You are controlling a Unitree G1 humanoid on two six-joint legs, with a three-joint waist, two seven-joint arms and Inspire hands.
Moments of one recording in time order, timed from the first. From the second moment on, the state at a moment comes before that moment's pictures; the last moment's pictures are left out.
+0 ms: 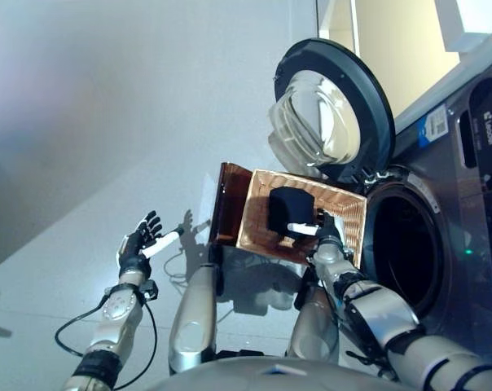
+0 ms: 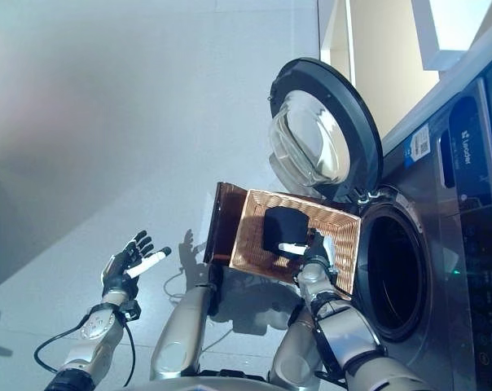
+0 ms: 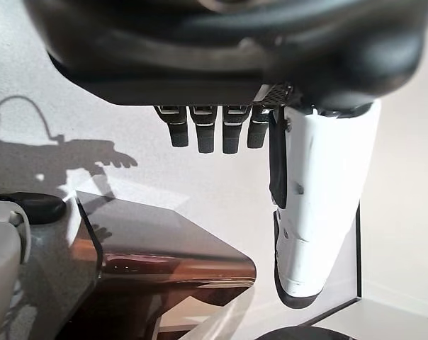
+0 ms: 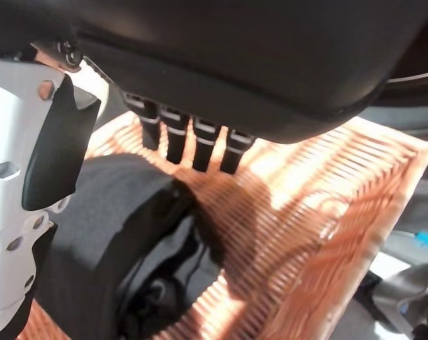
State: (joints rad) left arm 0.07 0.37 -0.17 0.52 -0.52 -0.25 0.11; right arm -0.59 -0.16 0.27 1.35 0.22 -0.11 -0.44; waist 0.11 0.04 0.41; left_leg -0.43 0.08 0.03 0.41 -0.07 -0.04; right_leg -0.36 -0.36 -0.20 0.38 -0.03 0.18
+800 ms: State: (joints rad) left arm 0.09 0.41 -0.16 0.47 -0.52 -0.25 0.13; right arm -0.68 -0.15 0.27 1.40 0.17 -0.06 -0.48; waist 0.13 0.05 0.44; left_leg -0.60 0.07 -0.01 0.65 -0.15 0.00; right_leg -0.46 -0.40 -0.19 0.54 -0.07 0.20
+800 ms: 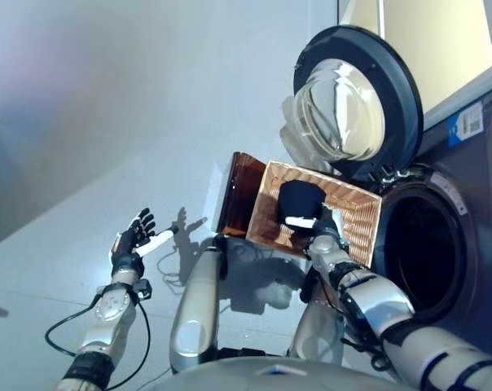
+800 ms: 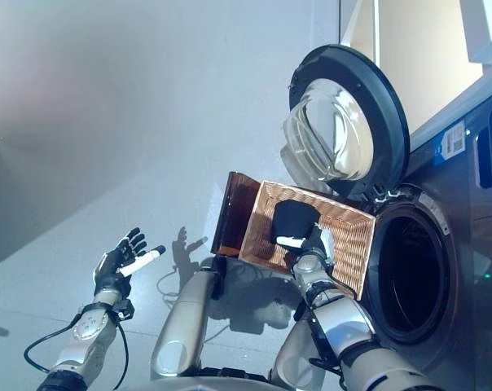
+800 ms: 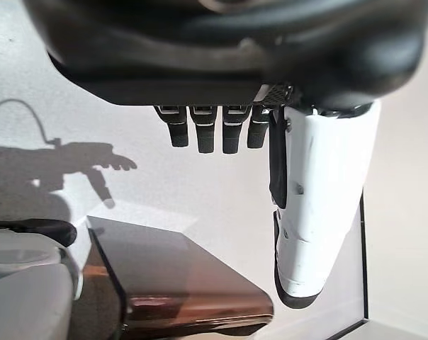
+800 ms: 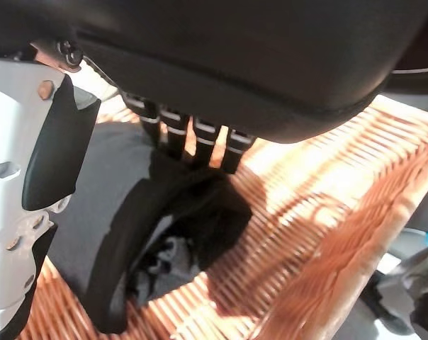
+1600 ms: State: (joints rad) left arm 0.09 0.43 -0.17 0.46 -0.51 -0.24 0.16; right arm -0.72 -0.15 0.23 1.44 0.03 0.05 -0.63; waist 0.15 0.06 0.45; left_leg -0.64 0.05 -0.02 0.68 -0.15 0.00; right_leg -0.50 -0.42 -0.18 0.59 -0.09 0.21
